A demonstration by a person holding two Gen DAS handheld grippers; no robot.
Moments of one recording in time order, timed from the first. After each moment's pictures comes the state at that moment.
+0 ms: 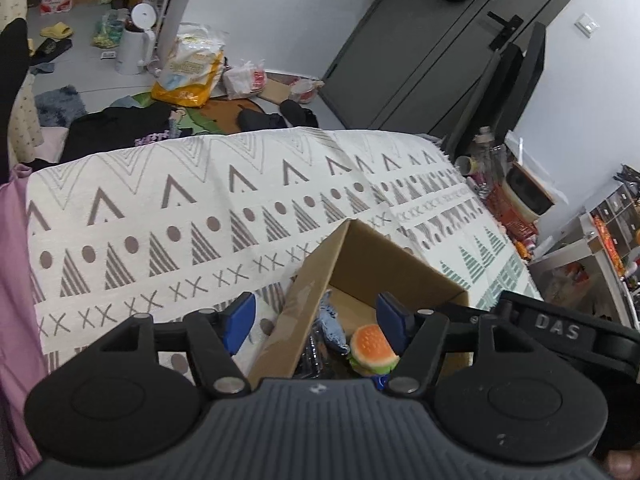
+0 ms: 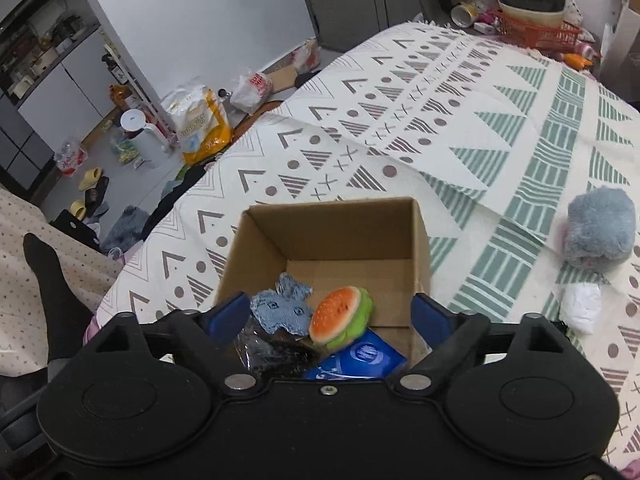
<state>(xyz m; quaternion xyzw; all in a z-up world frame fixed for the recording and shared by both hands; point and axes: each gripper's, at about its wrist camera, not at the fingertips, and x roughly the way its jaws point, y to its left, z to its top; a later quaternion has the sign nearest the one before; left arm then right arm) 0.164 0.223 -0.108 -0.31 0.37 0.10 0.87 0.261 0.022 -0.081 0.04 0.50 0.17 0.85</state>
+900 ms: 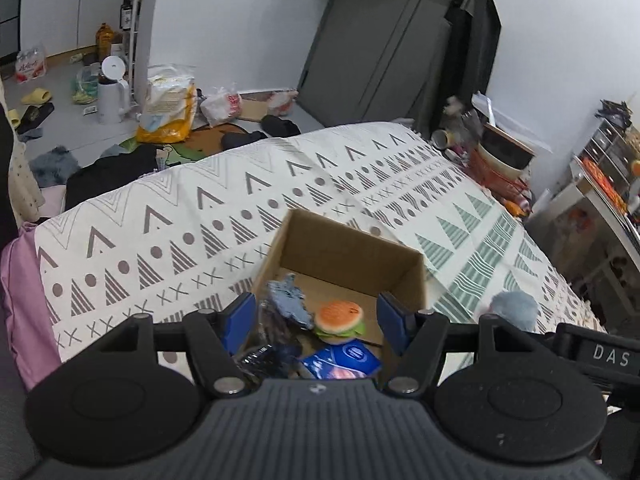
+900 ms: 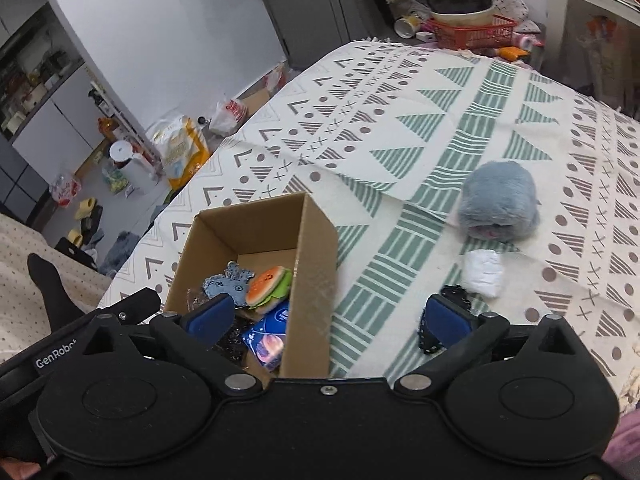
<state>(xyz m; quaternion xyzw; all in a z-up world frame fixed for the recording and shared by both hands) 0.152 0.150 -0.062 -0.21 0.38 0.09 0.90 0.223 -0.079 -0.052 0.08 0.48 0.15 0.86</state>
